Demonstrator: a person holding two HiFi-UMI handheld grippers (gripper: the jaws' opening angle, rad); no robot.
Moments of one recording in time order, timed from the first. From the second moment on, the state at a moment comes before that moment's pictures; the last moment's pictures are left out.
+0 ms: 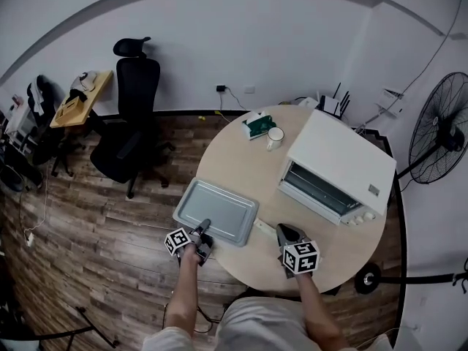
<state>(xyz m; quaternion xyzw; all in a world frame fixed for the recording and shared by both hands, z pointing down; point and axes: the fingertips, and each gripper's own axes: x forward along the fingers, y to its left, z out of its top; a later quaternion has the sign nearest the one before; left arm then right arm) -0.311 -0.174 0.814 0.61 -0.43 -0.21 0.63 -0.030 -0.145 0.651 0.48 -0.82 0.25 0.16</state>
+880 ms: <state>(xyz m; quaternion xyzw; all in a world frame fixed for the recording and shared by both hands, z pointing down) -0.270 -0.196 0.833 0.52 -0.47 -0.10 0.71 -0.026 -0.154 0.653 0.49 -0.82 0.26 0.16</state>
